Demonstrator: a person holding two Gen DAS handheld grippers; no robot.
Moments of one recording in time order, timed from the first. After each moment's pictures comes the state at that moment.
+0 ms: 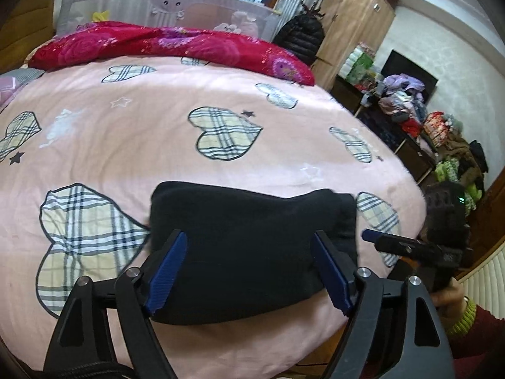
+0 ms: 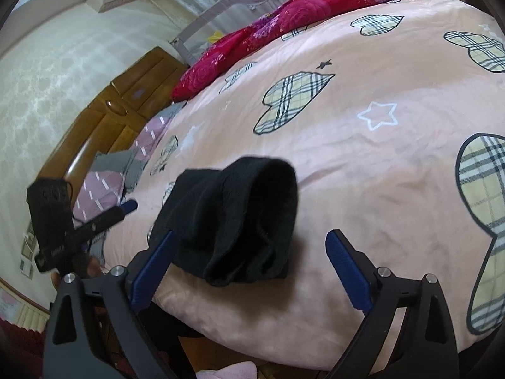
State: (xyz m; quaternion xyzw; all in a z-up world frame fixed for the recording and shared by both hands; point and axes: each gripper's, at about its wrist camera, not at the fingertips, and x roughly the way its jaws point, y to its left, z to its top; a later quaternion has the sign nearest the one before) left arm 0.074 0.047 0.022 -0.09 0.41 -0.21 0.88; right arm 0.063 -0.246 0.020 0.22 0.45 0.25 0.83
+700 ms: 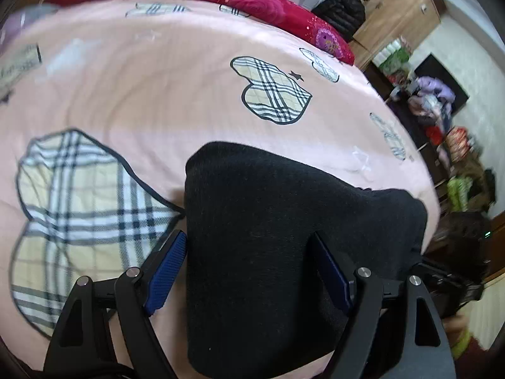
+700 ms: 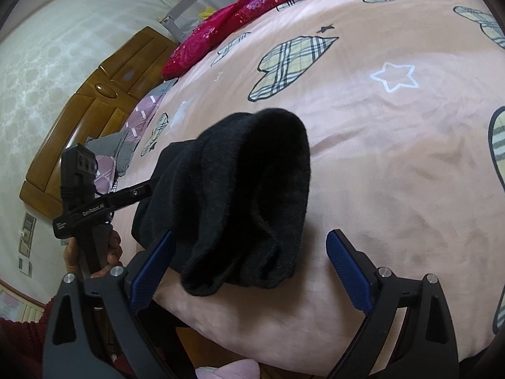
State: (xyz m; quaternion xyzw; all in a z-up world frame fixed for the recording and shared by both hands) left arm 0.138 0.078 -0.053 -0.16 0.50 -0.19 0.83; right arm 0.073 -0.225 -0.015 0.22 0.50 0.25 0.80
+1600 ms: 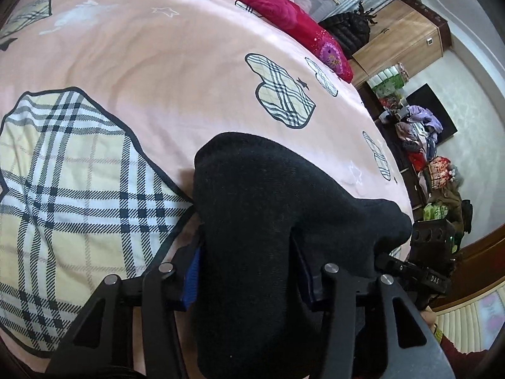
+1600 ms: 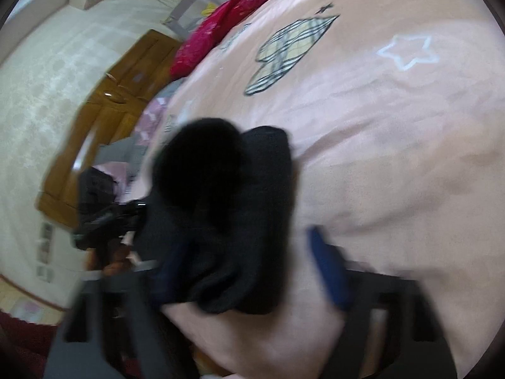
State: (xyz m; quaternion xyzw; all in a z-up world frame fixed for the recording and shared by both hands) left arm 0.137 0.102 -0.081 -0.23 0.50 -0.20 0.81; right arm 0.095 -0.233 -0.047 0.29 0.50 0.30 0.76
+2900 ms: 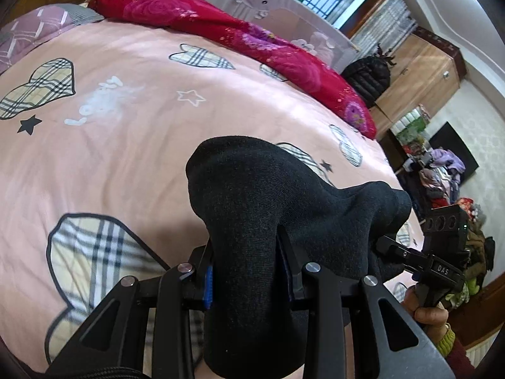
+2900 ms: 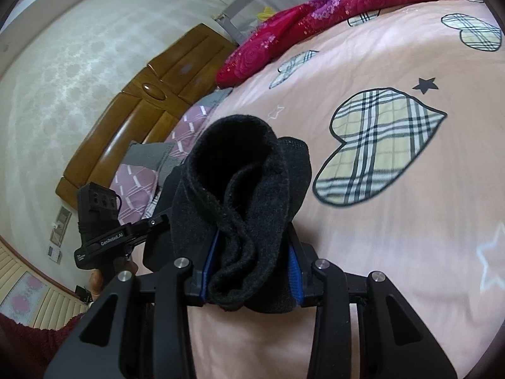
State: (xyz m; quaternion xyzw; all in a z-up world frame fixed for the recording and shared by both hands) left arm 0.209 0.144 -0.014 -0.24 0.42 -0.10 0.87; right arm 0.227 -0.175 0.010 0.22 0.45 0.39 0.77
